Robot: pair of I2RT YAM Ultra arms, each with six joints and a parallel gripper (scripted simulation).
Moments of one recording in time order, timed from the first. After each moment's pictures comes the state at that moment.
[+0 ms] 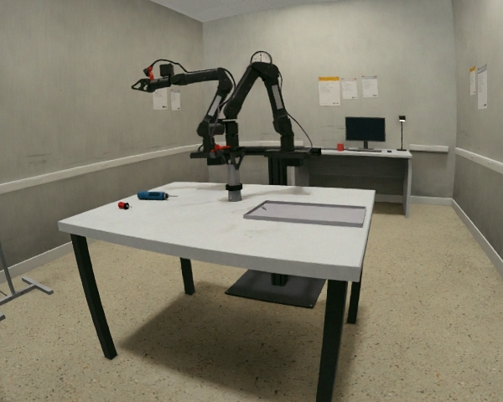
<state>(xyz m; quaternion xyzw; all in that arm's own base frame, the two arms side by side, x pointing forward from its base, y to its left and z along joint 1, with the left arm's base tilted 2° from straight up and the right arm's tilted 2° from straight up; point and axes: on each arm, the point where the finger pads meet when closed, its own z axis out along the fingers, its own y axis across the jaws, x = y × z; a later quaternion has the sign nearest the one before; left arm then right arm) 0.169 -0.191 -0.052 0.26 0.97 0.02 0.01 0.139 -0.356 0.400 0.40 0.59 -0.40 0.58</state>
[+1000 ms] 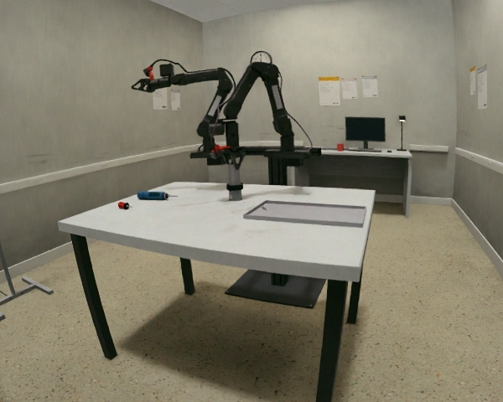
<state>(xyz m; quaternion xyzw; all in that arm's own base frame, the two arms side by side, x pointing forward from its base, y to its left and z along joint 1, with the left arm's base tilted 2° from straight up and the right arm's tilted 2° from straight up) 0.162 -0.193 -0.052 0.26 0.97 0.01 -0.01 0.139 -0.356 0.400 0.40 0.59 -0.40 0.58</state>
